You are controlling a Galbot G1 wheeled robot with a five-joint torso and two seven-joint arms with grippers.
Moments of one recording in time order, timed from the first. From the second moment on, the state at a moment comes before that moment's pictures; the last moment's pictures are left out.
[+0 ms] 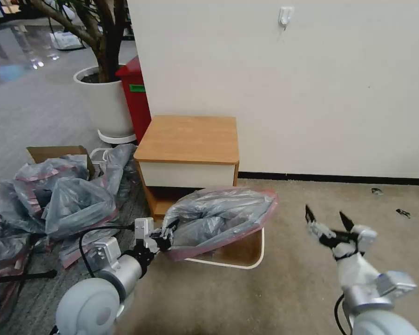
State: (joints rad) left arm 1.54 -1.16 -0.48 -2.28 -0.82 0.53 -0.13; right arm -1.74 1.26 0.60 2.38 0.74 -0.03 0.16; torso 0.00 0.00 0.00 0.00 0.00
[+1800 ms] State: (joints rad) left arm 1.57 -1.17 -0.43 -2.30 -0.61 0.42 -0.08; right arm -1.75 1.23 0.16 2.50 0.79 -0.31 0.25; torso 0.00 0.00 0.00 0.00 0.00
